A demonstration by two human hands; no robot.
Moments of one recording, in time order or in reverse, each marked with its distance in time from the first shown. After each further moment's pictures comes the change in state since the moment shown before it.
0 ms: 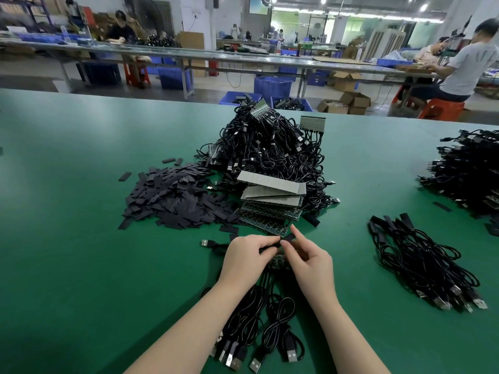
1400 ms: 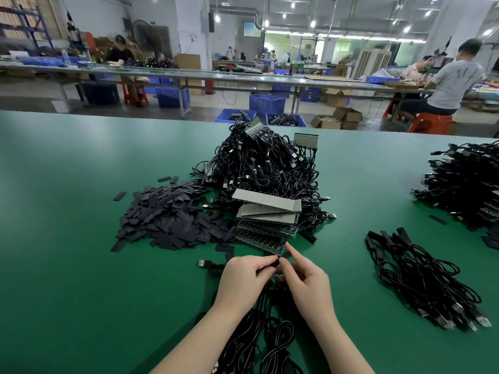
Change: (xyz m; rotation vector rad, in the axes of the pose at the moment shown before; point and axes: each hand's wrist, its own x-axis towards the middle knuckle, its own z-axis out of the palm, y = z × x) left_hand -0.001 0.000 0.000 -0.012 -0.012 0.034; right_hand 0.001 0.000 -0.002 0.016 -0.048 0.053
